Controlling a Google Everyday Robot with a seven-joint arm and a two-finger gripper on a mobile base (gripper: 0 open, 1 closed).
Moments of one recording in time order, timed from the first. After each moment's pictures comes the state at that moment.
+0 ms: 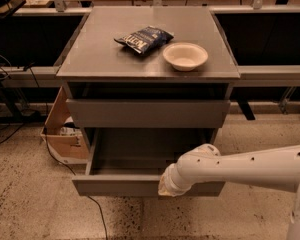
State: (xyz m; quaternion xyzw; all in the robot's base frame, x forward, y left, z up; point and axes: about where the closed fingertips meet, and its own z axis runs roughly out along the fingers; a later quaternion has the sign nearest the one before) arm 0.501 -0.053 0.469 -0.71 0.68 0.06 0.19
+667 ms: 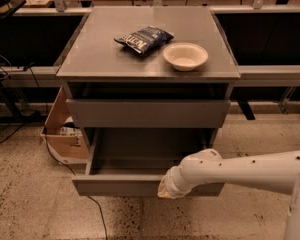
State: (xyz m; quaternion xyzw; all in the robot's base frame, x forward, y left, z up) arm 0.500 -0.052 0.448 -0.69 0.69 0.09 0.19
